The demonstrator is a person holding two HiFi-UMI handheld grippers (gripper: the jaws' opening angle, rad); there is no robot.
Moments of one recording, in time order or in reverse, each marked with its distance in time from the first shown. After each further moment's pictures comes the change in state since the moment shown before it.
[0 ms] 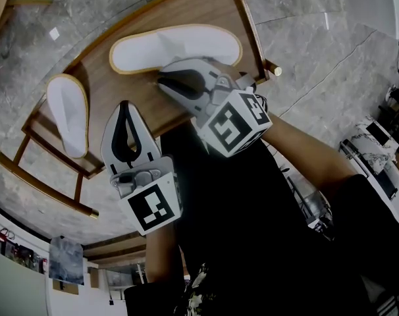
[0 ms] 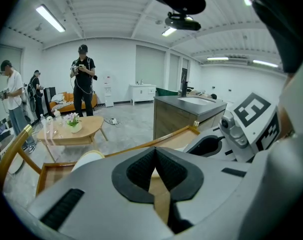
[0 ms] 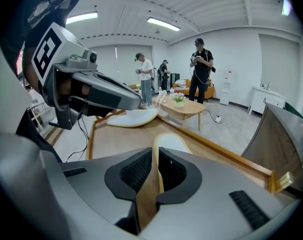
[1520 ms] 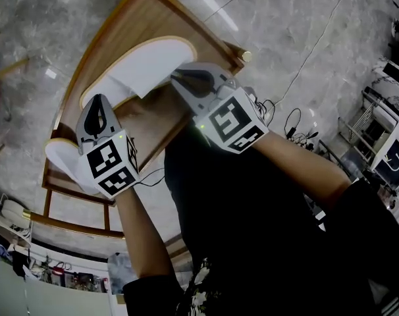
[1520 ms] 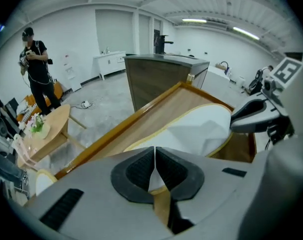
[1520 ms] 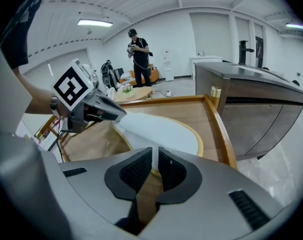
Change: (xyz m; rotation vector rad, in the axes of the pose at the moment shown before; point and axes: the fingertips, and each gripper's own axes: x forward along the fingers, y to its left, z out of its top) left arm 0.119 -0.006 -0.060 0.289 0.388 -0.211; right arm -0.061 -0.042 -0.103 0.564 0.098 -0.396
